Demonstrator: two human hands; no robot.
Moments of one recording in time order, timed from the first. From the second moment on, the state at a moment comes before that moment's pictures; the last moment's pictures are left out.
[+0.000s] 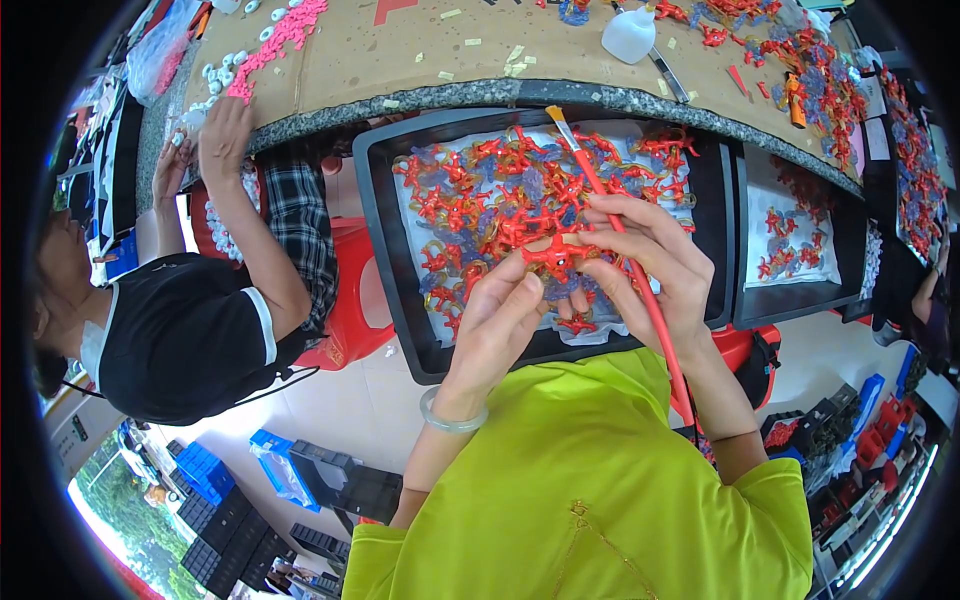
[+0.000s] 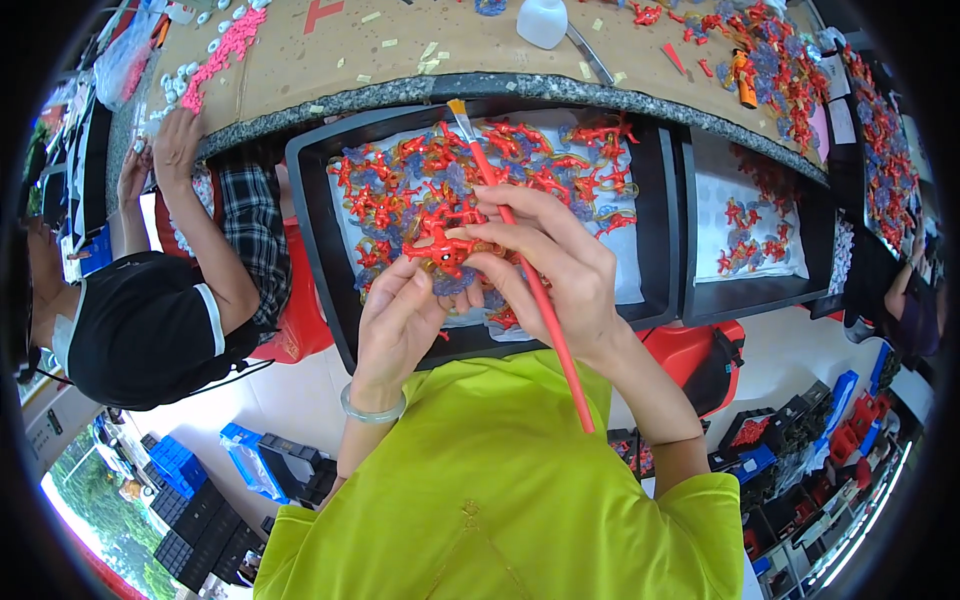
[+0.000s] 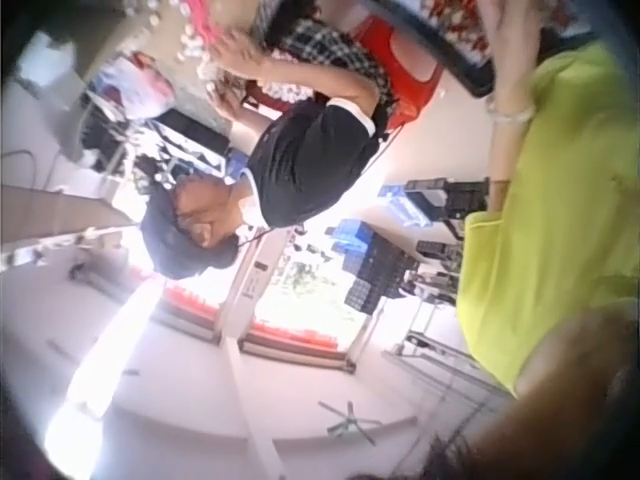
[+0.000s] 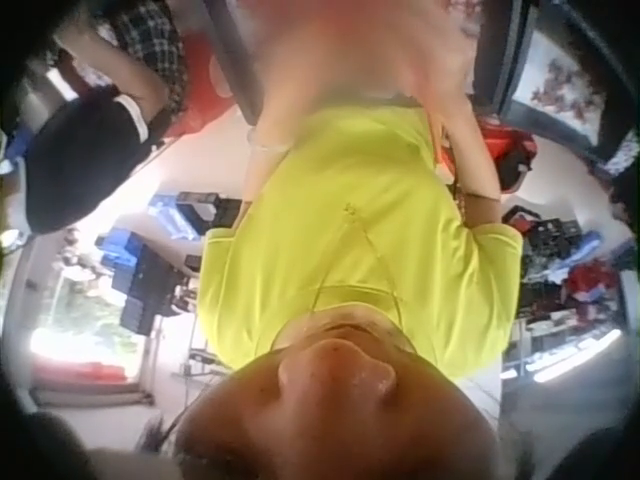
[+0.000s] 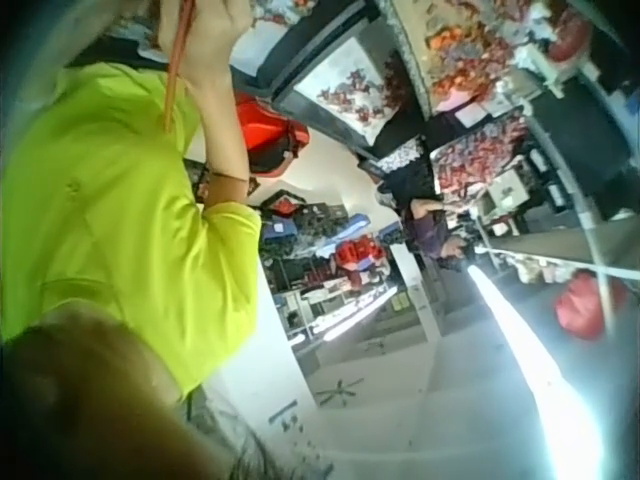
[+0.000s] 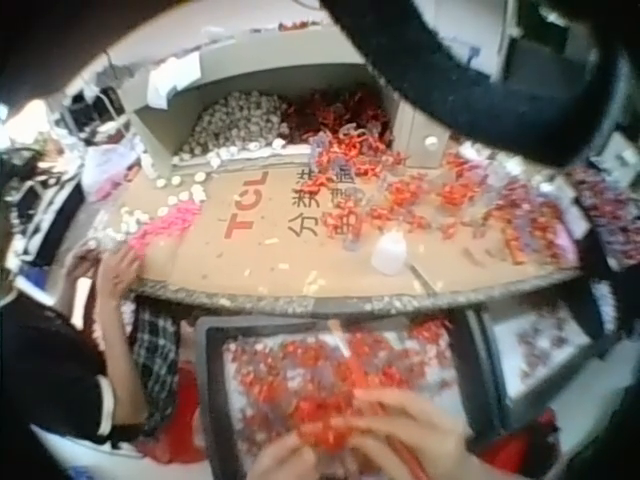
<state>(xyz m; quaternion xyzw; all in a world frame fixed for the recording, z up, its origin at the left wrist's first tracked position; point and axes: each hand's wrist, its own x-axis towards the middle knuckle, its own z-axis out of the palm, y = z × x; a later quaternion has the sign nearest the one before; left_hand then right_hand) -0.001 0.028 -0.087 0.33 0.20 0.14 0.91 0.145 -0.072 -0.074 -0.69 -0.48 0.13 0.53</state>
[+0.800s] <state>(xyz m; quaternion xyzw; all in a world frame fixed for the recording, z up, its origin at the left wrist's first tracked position) -0.004 0.029 -0.090 0.33 0.25 0.14 0.90 0.141 -0.071 -0.075 -0.68 -0.50 0.15 0.51</state>
